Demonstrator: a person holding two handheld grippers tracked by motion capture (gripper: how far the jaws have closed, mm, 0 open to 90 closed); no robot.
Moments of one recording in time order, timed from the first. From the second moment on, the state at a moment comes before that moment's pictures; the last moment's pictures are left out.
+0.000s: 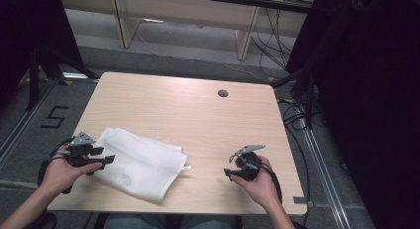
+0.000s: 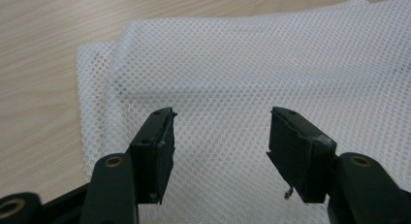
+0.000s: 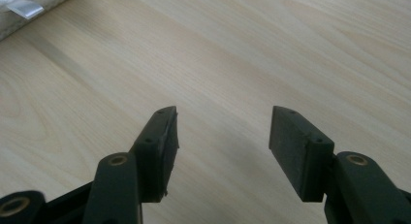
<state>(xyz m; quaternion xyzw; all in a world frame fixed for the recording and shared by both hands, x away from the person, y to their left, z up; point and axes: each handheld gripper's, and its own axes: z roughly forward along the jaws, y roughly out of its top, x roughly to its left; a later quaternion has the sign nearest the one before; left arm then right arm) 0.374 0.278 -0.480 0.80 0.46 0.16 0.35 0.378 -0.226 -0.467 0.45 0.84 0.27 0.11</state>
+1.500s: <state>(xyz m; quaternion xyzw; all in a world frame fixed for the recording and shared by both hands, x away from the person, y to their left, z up) 0.482 0.248 -0.495 0.80 0.49 0.18 0.29 0.387 -0.222 -0.464 0.46 0.83 0.29 0.09</state>
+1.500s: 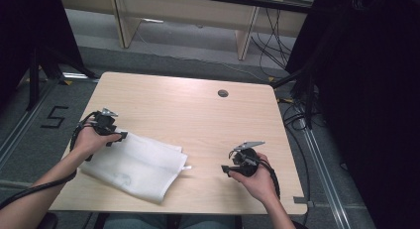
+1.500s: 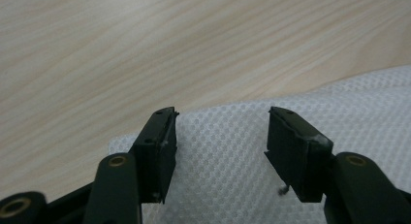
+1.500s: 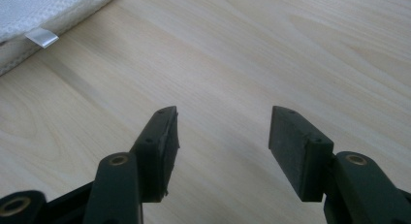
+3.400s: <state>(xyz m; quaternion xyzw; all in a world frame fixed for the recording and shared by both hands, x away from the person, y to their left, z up) 0.415 0.260 -0.446 0.78 0.43 0.16 0.42 0.448 -0.129 -0.461 0.42 0.86 0.29 0.03</state>
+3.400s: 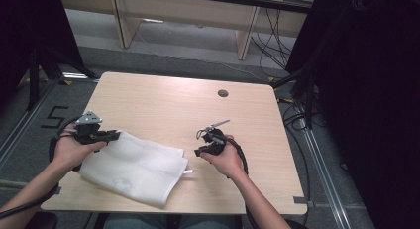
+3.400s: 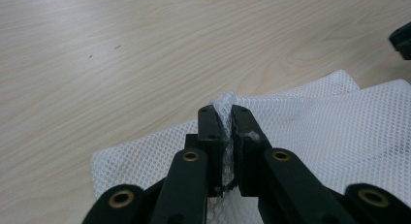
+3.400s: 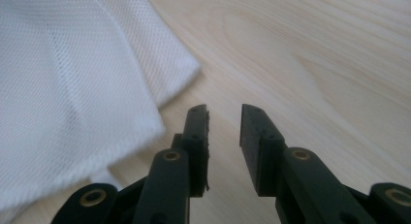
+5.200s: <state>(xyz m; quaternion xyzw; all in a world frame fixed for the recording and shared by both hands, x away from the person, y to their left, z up) 0.411 0.244 -0.448 0.78 0.41 0.16 0.44 0.461 -0.077 -0.487 0.38 0.89 0.24 0.04</state>
